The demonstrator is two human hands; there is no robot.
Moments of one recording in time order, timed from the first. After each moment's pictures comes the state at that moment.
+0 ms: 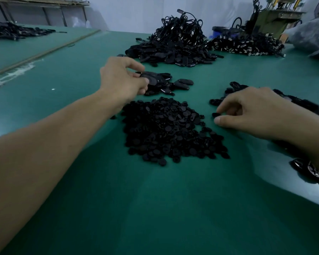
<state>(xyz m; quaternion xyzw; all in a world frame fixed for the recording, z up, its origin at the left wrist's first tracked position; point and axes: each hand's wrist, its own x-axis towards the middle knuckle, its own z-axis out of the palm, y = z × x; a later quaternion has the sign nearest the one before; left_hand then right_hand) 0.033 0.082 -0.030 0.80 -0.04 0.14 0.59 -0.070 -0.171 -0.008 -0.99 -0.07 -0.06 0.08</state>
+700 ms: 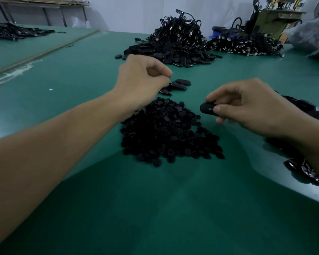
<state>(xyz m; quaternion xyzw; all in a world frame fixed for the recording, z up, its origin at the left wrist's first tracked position) 0.004 0.053 -0.017 0.83 -0.15 0.13 0.51 -0.070 -0.173 -0.009 -0.95 -0.10 -0.08 0.29</state>
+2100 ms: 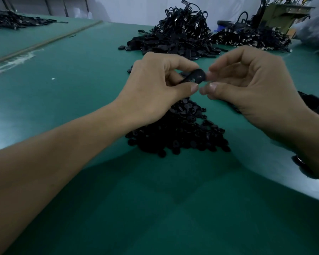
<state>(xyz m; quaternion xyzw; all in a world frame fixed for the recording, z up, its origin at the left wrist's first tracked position) -0.039 0.053 -0.022 0.80 -0.30 0.12 0.50 -0.084 -0.138 -0.008 -0.83 -0.16 -0.18 0.50</state>
